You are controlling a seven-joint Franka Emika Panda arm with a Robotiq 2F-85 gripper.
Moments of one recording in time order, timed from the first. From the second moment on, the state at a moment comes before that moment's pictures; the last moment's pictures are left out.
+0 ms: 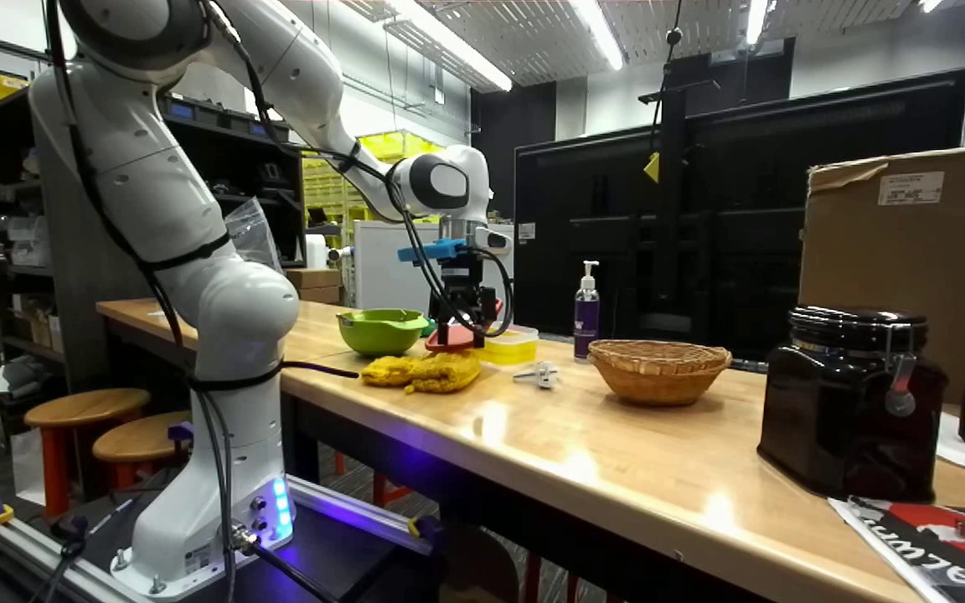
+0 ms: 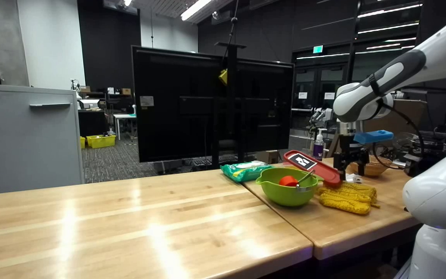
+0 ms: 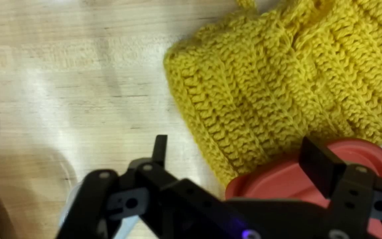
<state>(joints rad) -0.30 -0.53 -0.26 -2.64 -0.27 2.03 -0.07</state>
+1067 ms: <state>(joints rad) -0.30 -0.53 -0.26 -2.64 -0.27 2.03 -0.07</state>
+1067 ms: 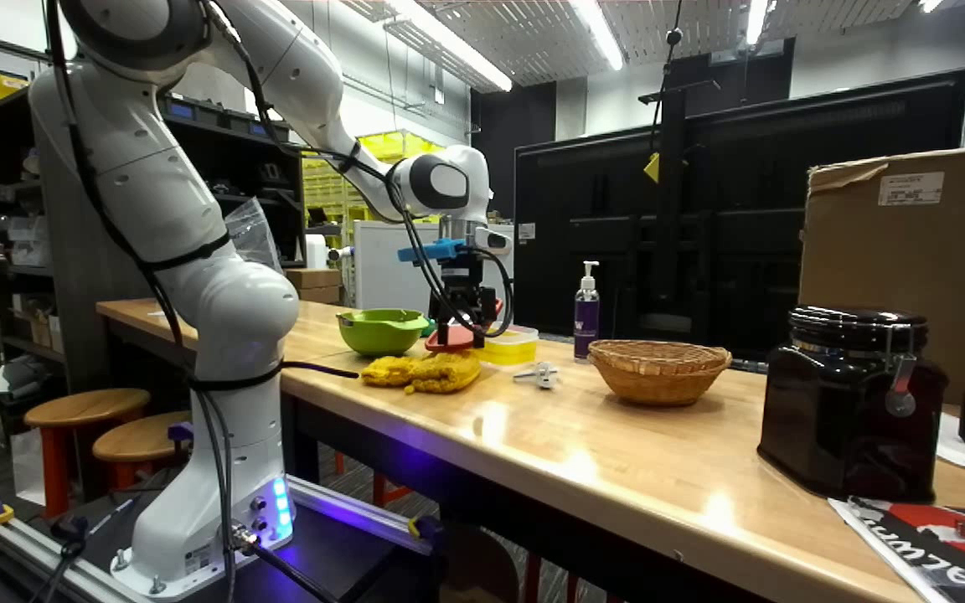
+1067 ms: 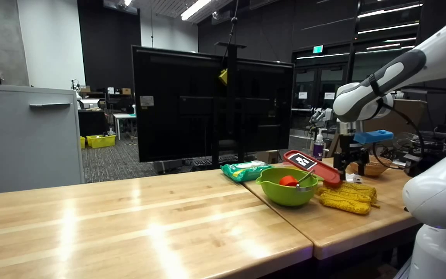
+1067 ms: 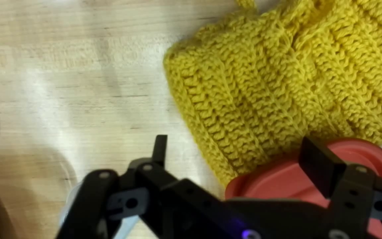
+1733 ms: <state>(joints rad) -0.29 -0.55 -0.26 -2.56 -0.26 1.94 -0.20</state>
